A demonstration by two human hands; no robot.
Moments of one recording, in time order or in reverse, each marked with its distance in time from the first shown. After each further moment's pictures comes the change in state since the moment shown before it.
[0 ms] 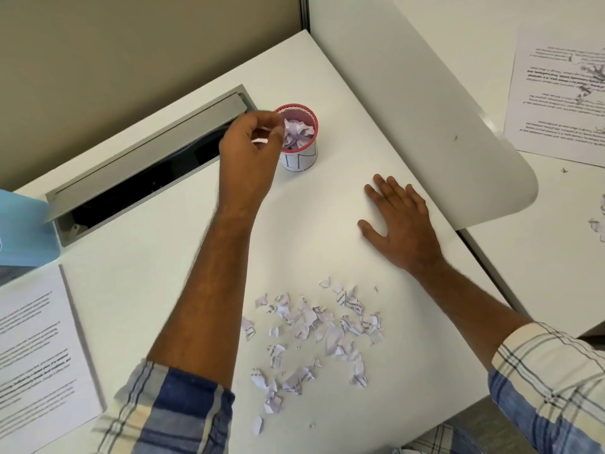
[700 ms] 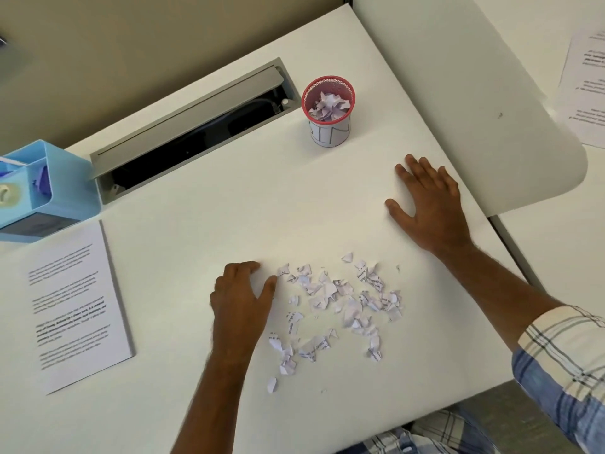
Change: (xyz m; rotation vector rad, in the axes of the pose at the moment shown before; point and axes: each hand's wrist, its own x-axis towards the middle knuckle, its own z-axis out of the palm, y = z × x) left_hand -0.235 -0.116 -0.080 0.632 -0.129 -0.385; right_hand 0.002 -0.002 -0.005 0.020 -0.049 0.002
